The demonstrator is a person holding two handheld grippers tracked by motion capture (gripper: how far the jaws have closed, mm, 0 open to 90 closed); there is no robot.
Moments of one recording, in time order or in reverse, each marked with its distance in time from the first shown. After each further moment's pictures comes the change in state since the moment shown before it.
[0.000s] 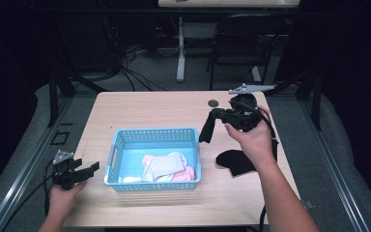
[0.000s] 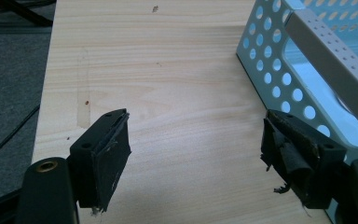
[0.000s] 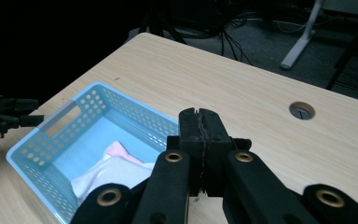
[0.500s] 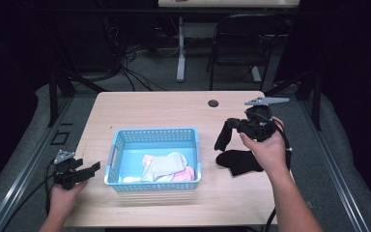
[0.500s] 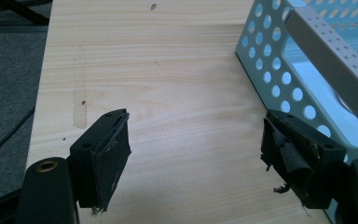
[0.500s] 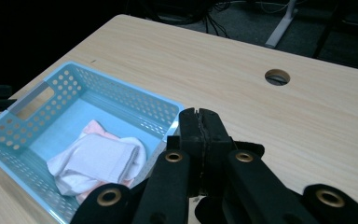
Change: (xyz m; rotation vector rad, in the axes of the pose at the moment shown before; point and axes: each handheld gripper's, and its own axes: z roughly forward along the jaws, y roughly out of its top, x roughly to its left) left arm -0.001 0.000 0.002 0.008 0.001 -0.002; right arm -0.028 -0.035 -0.010 0.034 -0.051 0.054
